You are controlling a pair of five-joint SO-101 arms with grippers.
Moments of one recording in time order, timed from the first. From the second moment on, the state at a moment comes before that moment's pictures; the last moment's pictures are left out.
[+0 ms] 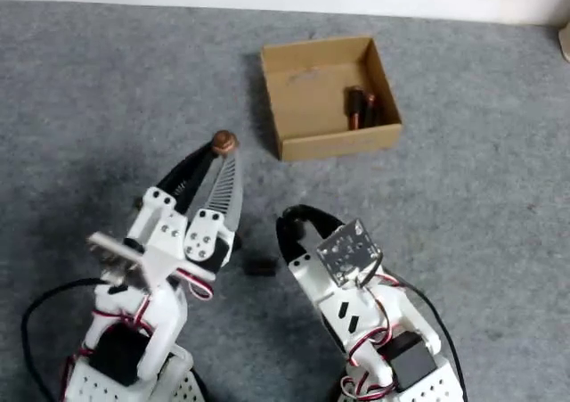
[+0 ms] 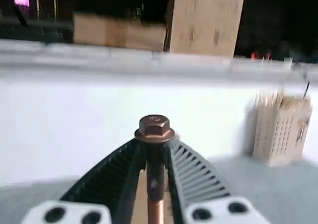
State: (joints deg) left arm 20.2 -100.4 78.0 16.3 9.3; right arm -34.8 -104.6 84.4 41.6 11.9
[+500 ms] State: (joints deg) left arm 28.2 -95.8 78.0 15.2 22.5; right arm -36.5 -104.7 82.5 39.3 8.1
